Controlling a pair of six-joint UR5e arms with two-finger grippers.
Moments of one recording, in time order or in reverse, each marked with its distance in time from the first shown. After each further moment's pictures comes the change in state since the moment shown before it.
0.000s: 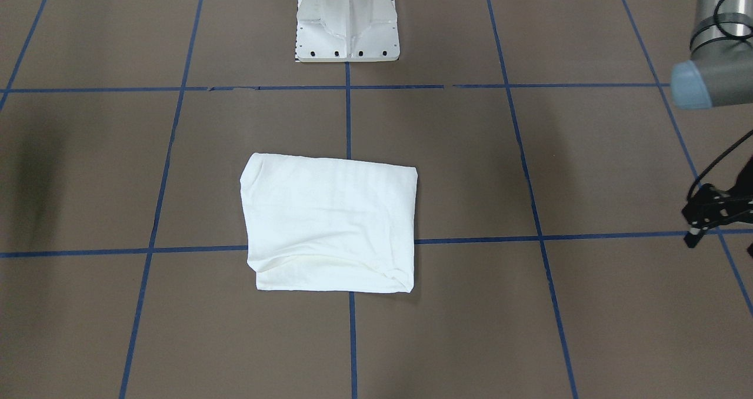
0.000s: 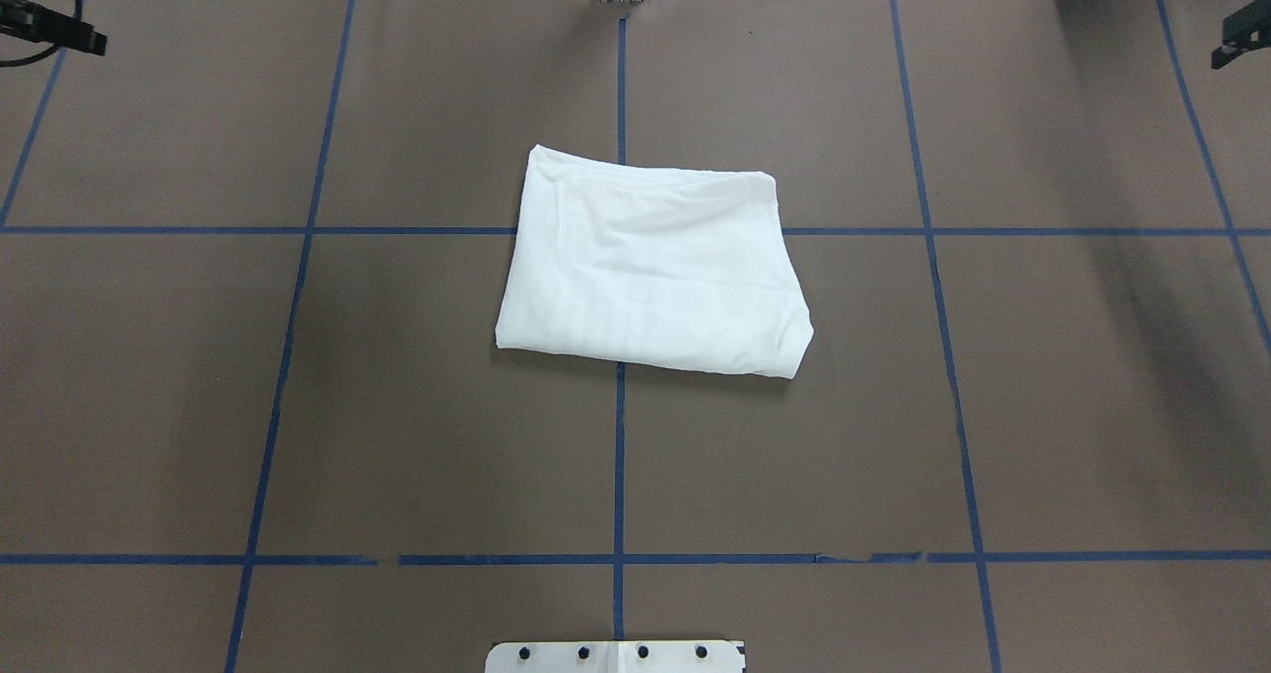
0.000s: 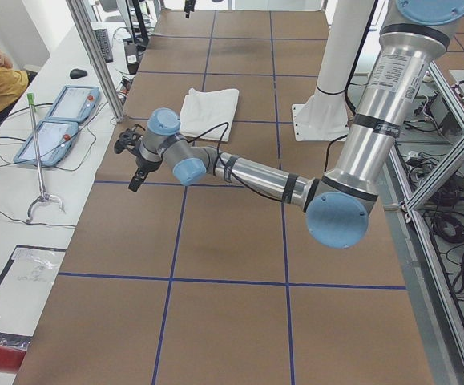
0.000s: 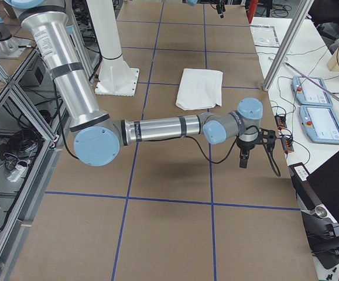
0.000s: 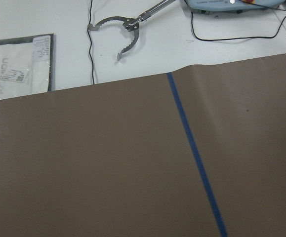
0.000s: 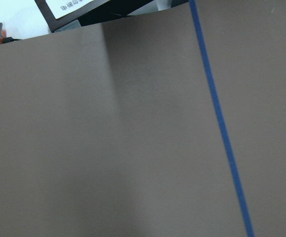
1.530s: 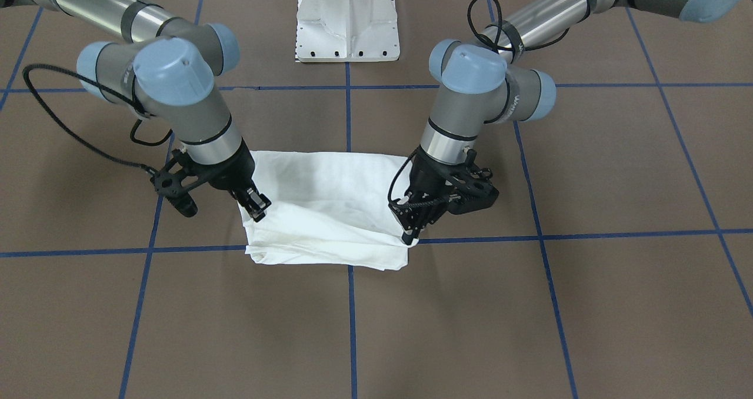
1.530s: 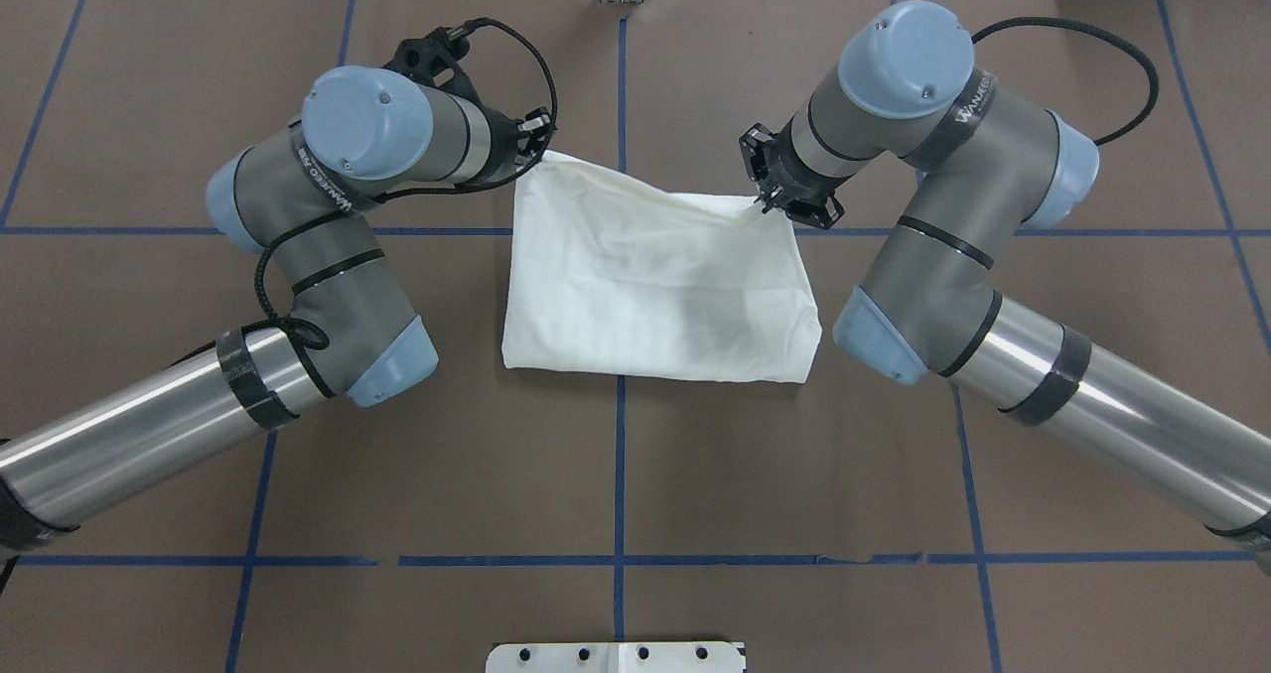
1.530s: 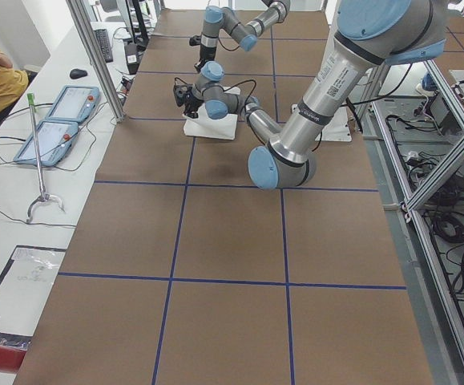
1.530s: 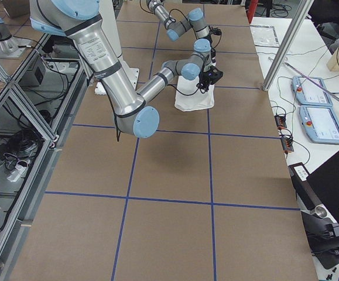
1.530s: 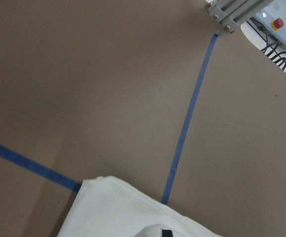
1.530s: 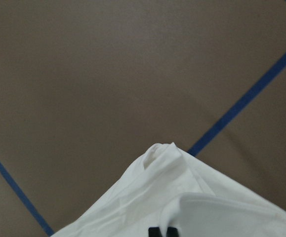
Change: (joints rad) left arm 0.588 -0.444 0.123 -0.002 0.448 -1.198; right arm -0.674 0.325 0.197 -0.049 -0.328 1.290
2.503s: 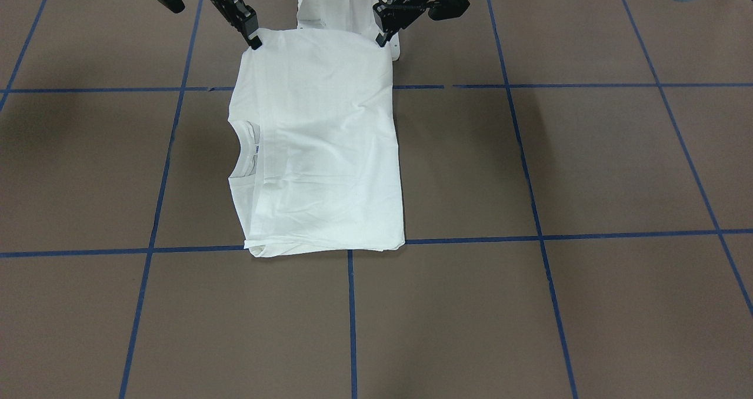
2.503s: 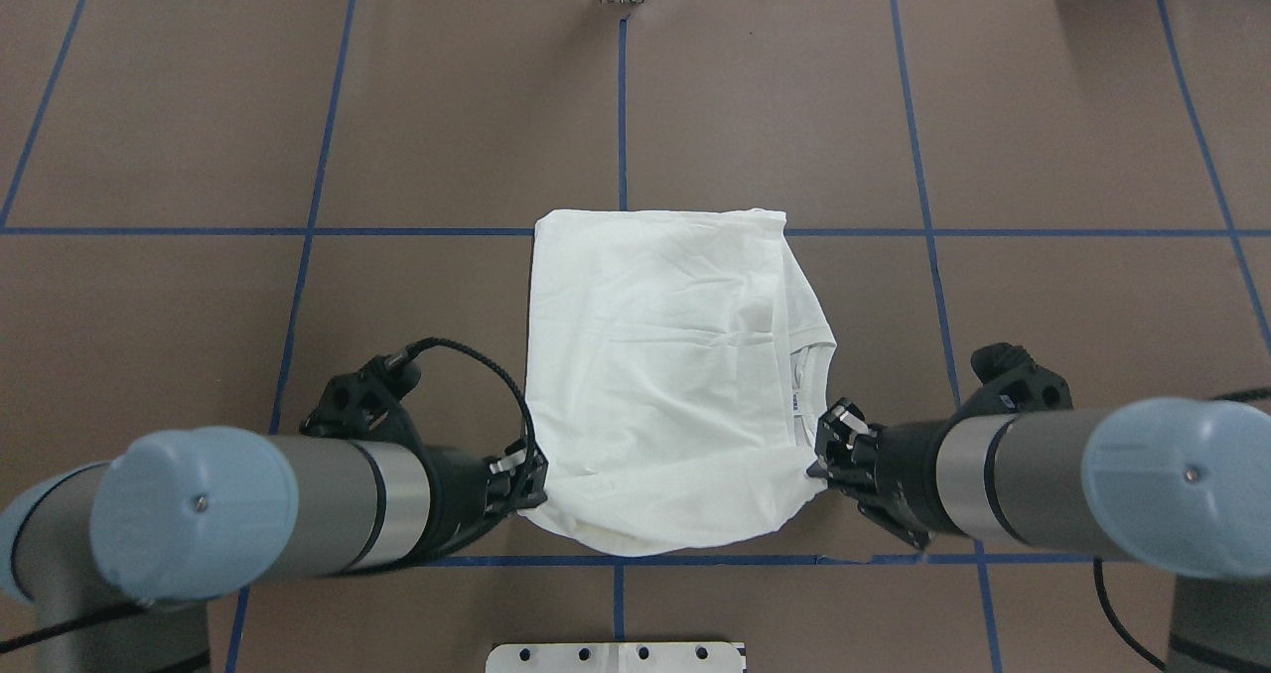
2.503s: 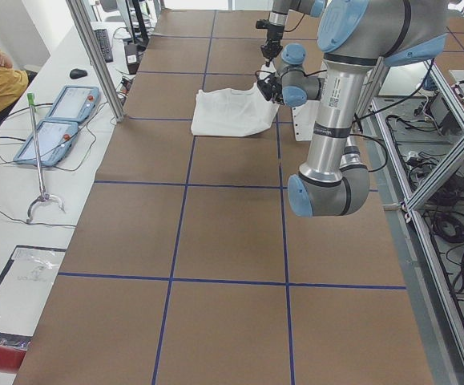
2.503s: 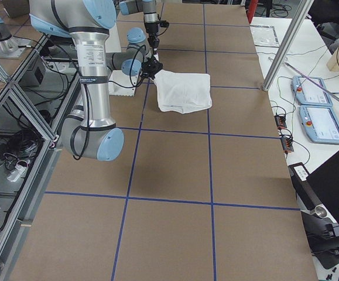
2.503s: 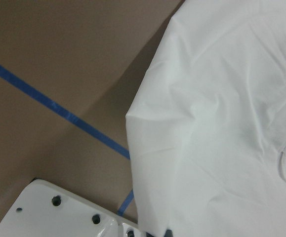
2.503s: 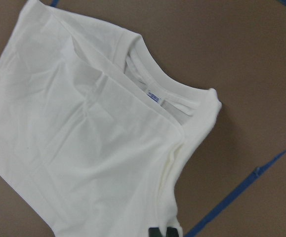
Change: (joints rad) left arm 0.419 0.304 -0.750 0.380 0.009 -0.404; right arm -0.399 -0.462 0.799 -0.116 -0.220 0.447
